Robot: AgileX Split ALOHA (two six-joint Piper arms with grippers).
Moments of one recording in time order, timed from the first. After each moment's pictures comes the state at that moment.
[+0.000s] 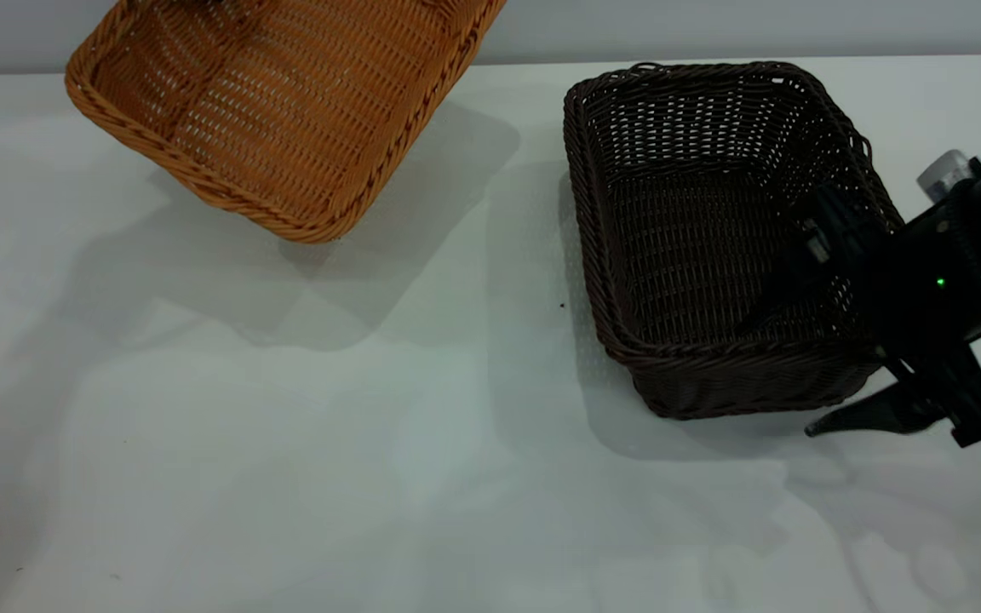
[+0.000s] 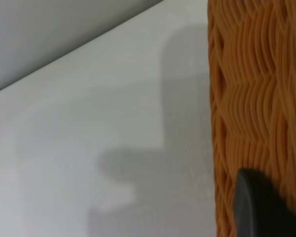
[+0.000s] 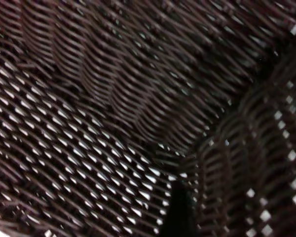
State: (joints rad) left arm -0.13 2.19 -1.61 -0.44 0.34 0.72; right arm 0.19 2.06 -0.64 1.78 0.37 -0.59
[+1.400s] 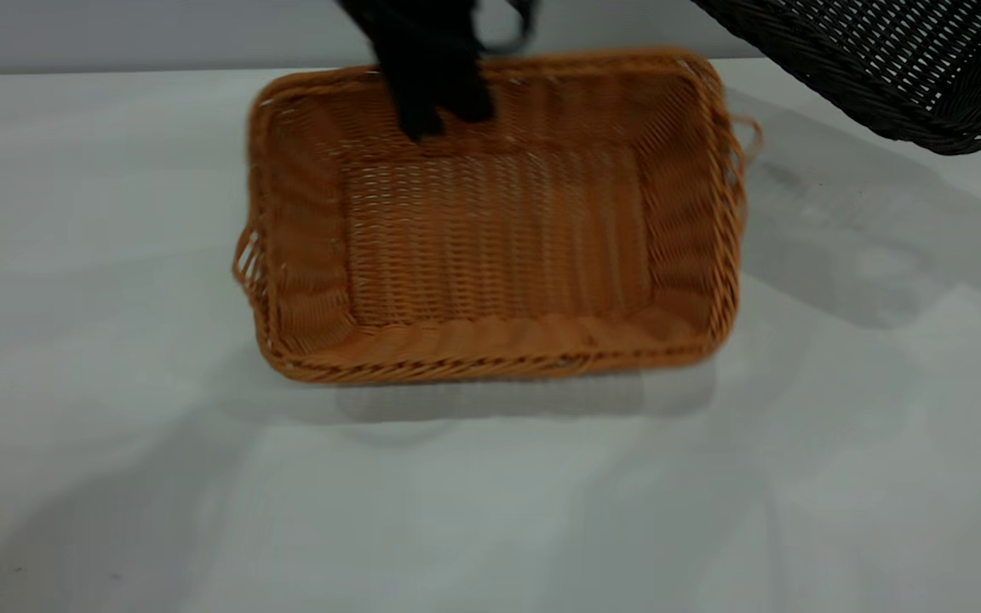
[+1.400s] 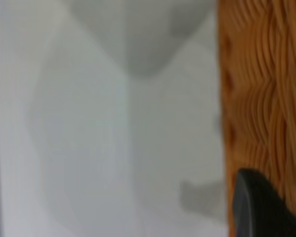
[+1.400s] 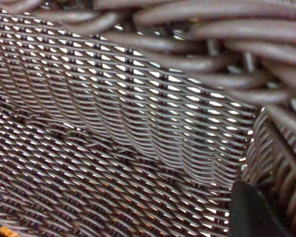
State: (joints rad) left arm -0.52 2.29 -1.61 -0.43 0.32 1.51; right arm -0.40 2.02 -1.15 1.24 0.79 -0.89
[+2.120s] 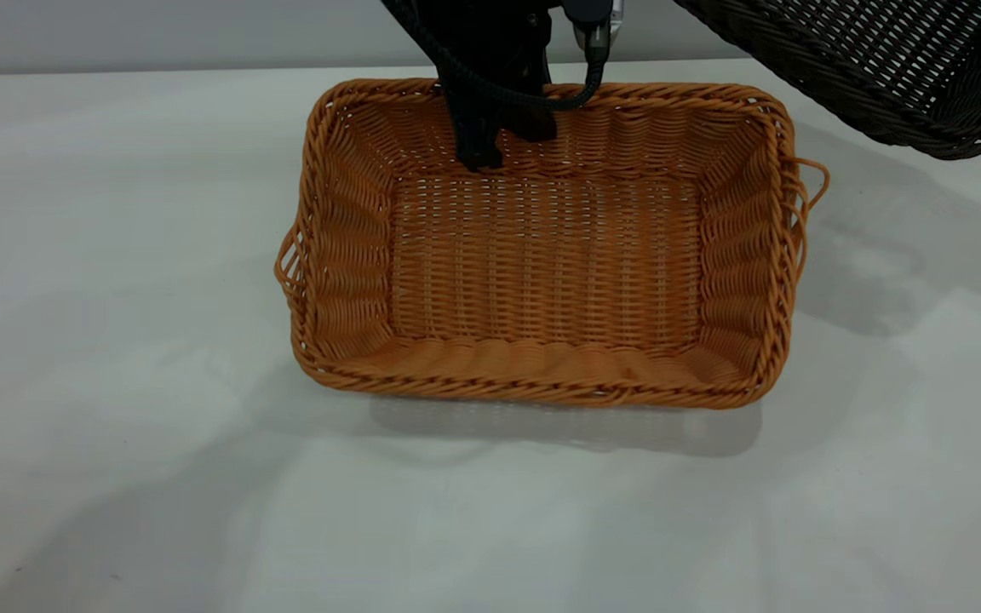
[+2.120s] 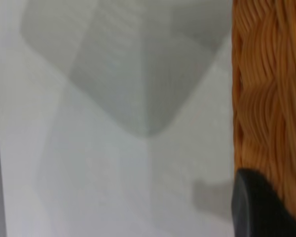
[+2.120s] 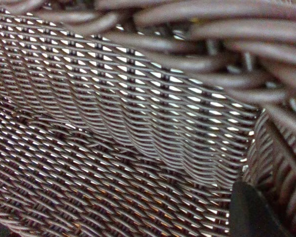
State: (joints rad) left arm -0.58 2.31 -1.61 -0.44 0.28 1.51; right arm -0.41 2.02 -1.15 1.23 0.82 -0.90
